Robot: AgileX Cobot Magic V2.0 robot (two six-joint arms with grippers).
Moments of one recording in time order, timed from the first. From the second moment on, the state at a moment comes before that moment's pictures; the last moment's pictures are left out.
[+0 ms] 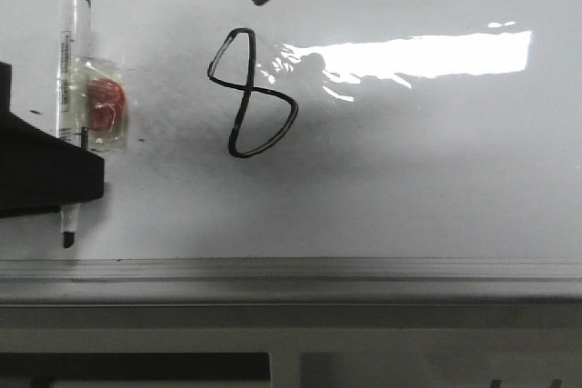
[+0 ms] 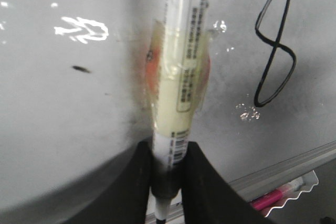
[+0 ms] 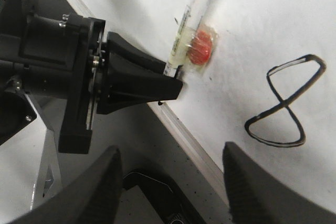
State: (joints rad) left arm -0.86 1.02 -0.32 -0.65 -0.20 0.01; right arm 0.95 1.23 -1.11 0.04 0.69 0.15
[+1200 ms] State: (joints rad) left arm -0.86 0.20 -0.17 -0.23 -0.03 0.01; right arm 0.95 0.43 -0.36 -0.29 0.17 0.15
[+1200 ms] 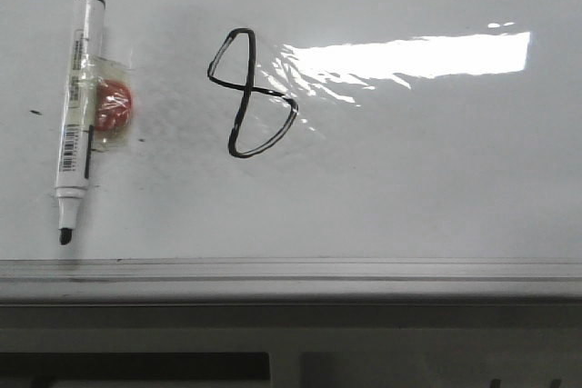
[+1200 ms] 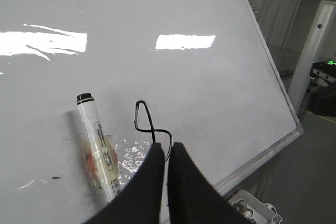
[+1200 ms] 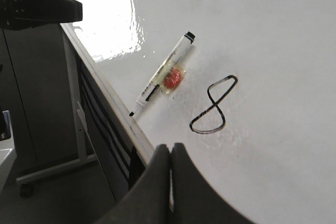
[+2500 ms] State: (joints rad) left arm -0.37 0.04 -0.01 -0.05 0.04 -0.03; right arm 0.95 0.24 -0.24 -0.29 0.17 0.14
